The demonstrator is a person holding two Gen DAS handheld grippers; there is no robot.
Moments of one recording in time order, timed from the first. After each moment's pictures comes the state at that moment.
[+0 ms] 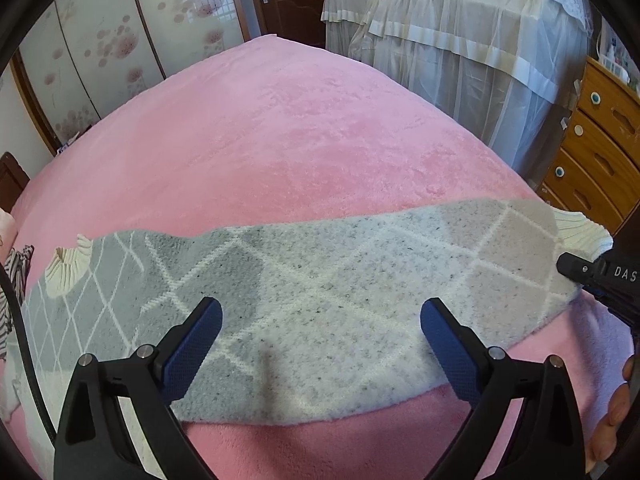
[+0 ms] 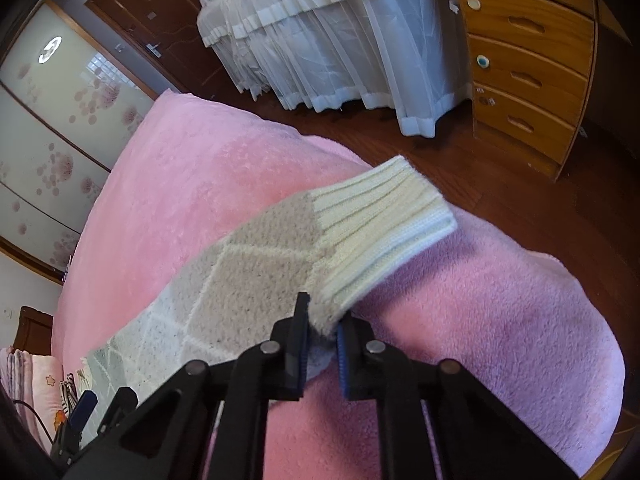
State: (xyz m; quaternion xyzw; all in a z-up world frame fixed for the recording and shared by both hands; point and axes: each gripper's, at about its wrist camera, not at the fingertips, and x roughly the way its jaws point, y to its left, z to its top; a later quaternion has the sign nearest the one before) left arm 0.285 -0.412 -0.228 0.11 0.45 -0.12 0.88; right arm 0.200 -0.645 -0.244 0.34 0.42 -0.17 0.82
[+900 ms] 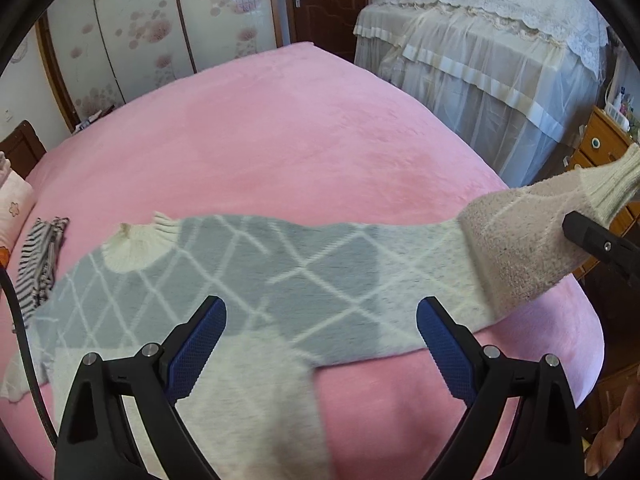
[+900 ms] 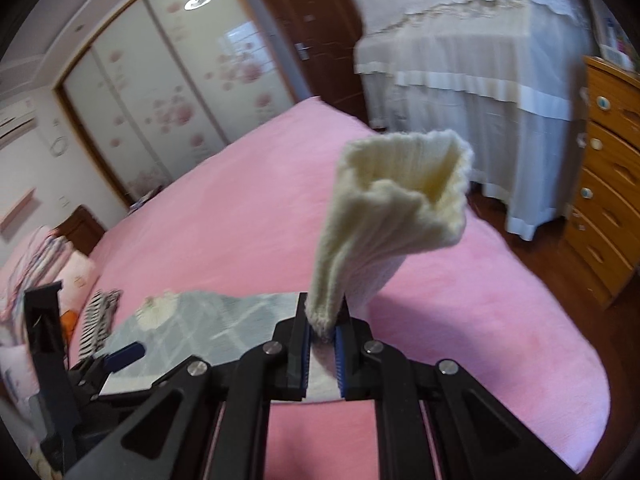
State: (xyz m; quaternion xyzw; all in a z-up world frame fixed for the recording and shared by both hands) left arm 0.250 -0.274 -0.141 0.07 0.44 -0.10 0.89; right arm 0.193 -0.495 -0.115 0.19 0.35 0.02 0.92
